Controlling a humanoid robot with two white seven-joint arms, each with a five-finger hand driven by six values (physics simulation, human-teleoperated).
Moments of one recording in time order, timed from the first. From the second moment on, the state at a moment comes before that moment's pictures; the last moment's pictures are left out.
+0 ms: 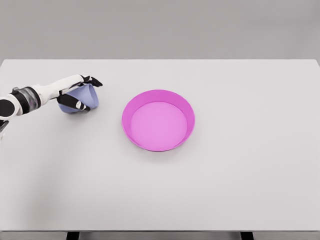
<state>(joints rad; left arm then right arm) -0.69 0.68 -0.72 -1.18 0.06 -0.11 -0.44 0.00 0.00 -0.13 0.05 -0.06 -0.07 0.09</state>
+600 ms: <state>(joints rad) -0.67 0.55 -0.65 -1.19 0.16 -0.45 -0.44 0.00 0.00 -0.13 0.05 -0.06 -0.07 0.09</state>
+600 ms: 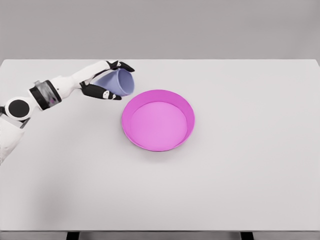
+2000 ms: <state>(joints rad) -0.50 0.70 -0.54 -1.36 0.24 -0.58 -0.45 0.00 0.00 -0.13 0.05 -0.06 -0.07 0.09</state>
